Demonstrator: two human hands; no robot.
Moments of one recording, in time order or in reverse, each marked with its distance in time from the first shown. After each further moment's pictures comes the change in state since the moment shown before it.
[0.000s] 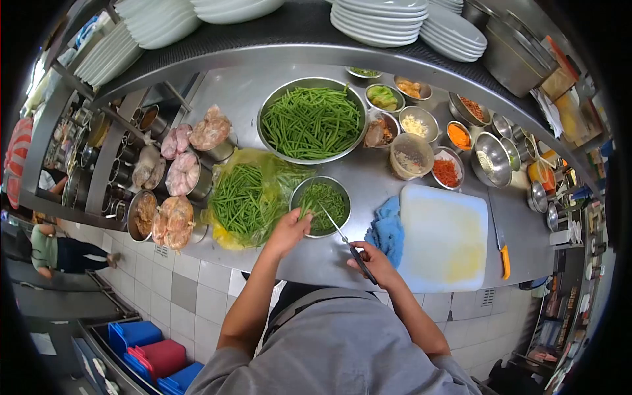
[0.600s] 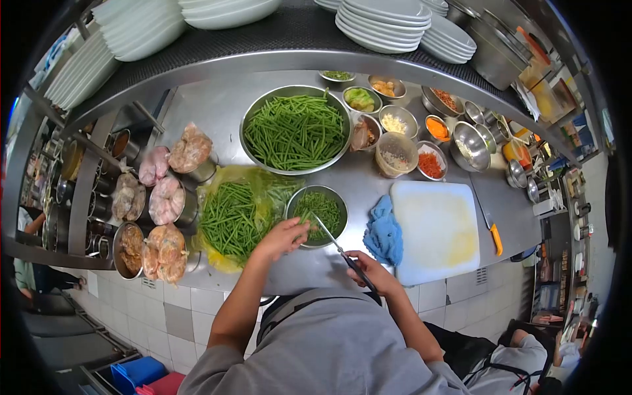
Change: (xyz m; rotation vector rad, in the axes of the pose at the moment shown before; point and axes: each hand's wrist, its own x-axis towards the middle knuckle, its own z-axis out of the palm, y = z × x) left_hand 0.025 0.022 -0.046 -0.117 -0.437 -0.245; right_hand -0.004 0.006 0.041 0.139 -0.017 -0.004
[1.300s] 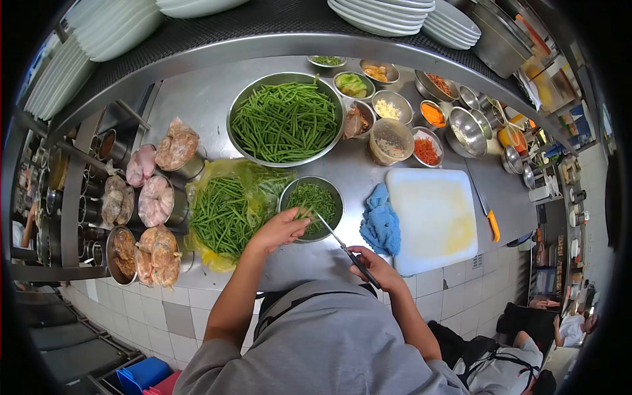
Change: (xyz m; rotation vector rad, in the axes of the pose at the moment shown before) left_hand 0.014 0.005 -0.002 0.034 -0.094 -0.015; right_hand -0.012 0.006 -0.008 -0.072 0.059 0.018
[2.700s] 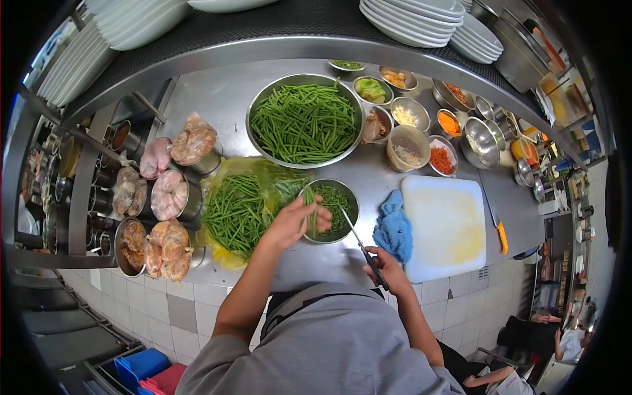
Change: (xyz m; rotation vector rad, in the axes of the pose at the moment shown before) left_hand 0.009 0.006 -0.006 -0.472 -0.002 0.218; right_hand 0.011 0.006 0.003 0.024 0.140 0.010
